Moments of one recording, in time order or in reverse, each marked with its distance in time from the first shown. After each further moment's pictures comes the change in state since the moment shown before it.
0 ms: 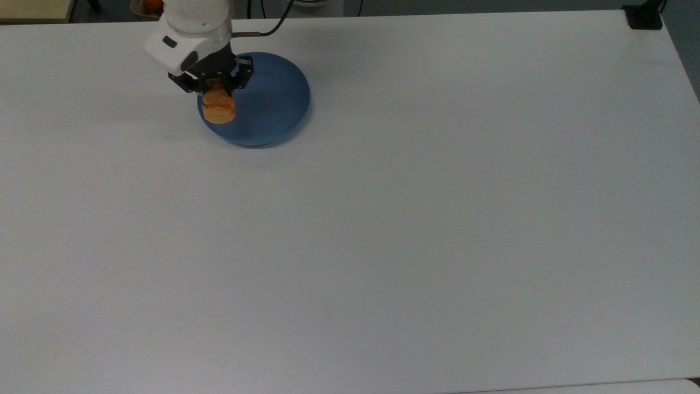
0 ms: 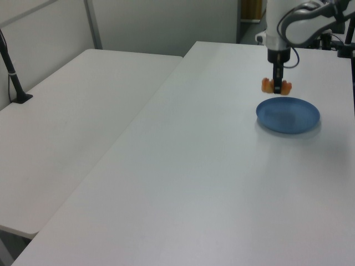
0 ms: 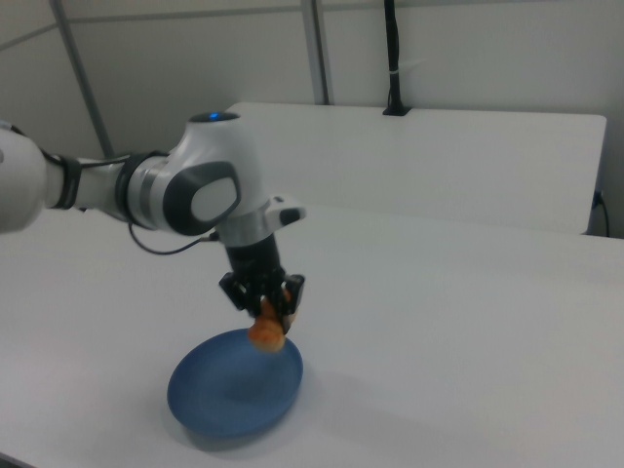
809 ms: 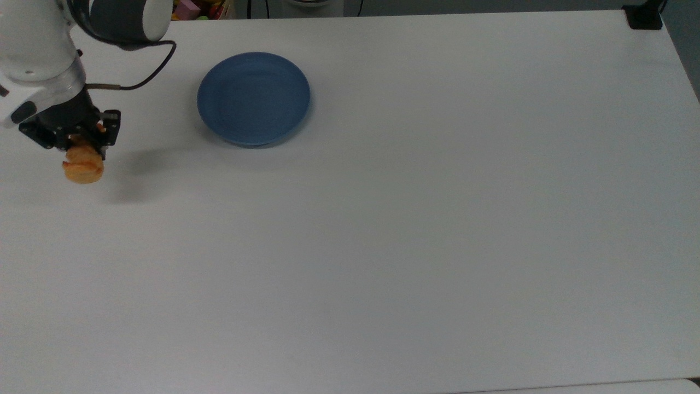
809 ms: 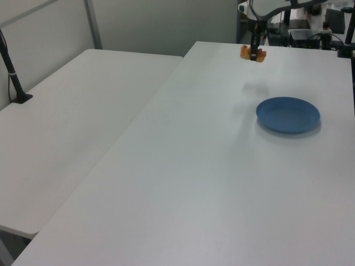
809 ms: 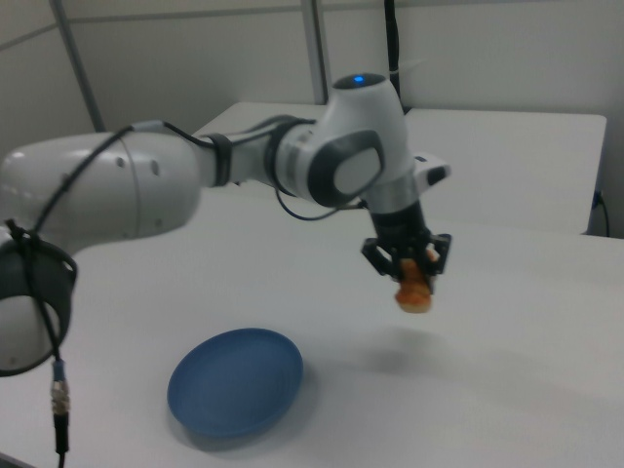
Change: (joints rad) arm -0.242 0.484 0.001 0.729 0.072 -0.080 -0.247
